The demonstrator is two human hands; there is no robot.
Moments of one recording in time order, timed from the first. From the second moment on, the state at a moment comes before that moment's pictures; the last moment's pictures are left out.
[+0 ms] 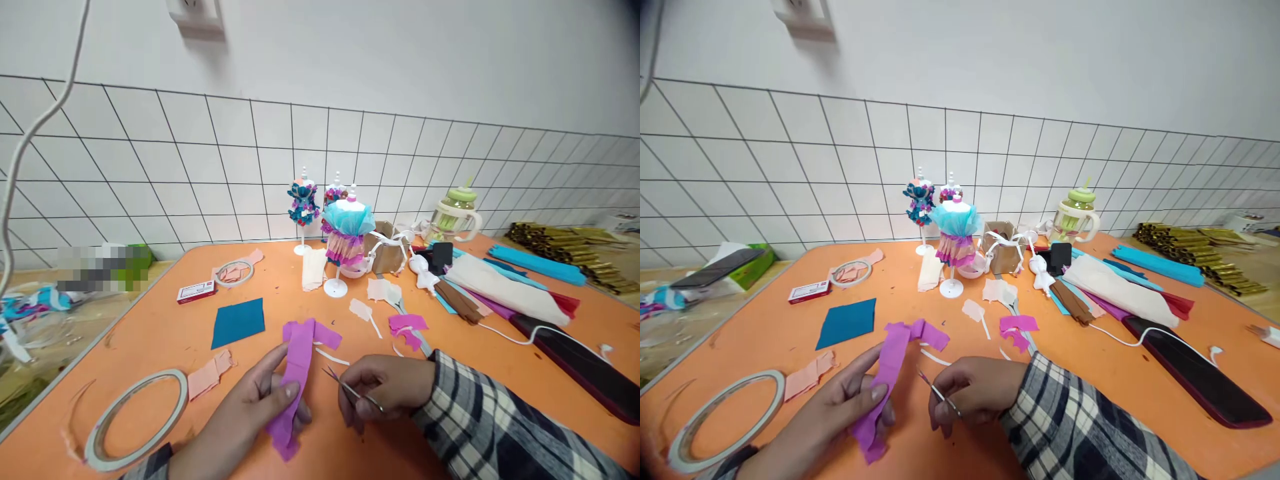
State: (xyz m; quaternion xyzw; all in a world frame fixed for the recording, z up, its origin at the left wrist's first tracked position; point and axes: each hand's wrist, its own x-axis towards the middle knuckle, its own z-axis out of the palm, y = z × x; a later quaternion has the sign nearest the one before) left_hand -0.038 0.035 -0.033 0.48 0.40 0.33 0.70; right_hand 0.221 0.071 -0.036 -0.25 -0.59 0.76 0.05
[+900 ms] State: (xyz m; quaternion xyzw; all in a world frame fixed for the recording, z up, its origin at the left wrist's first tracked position) left_hand -0.030 0.022 -0.032 0.55 0.38 0.33 0.67; right_hand 0.211 0.058 -0.029 -0.29 -0.62 0.72 0.08
